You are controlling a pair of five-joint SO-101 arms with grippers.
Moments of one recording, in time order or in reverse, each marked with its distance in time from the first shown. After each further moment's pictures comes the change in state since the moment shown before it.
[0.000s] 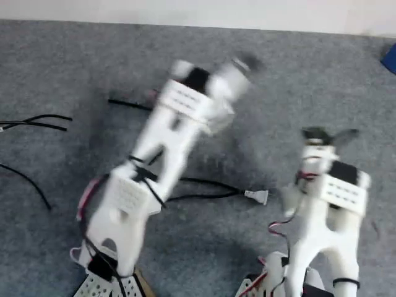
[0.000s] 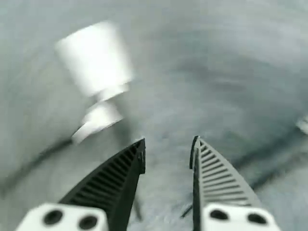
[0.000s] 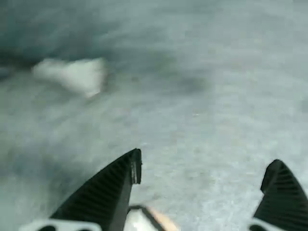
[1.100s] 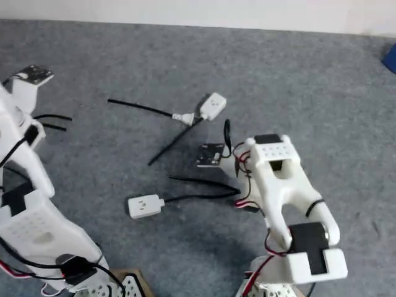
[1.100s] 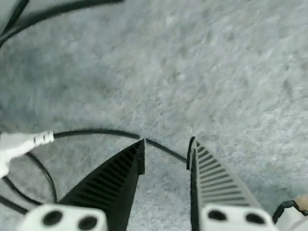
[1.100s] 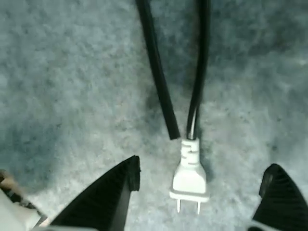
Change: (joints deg) left arm -60.3 -22.8 38.9 0.1 -30.9; right arm -24.9 30.3 -8.9 -13.9 46.1
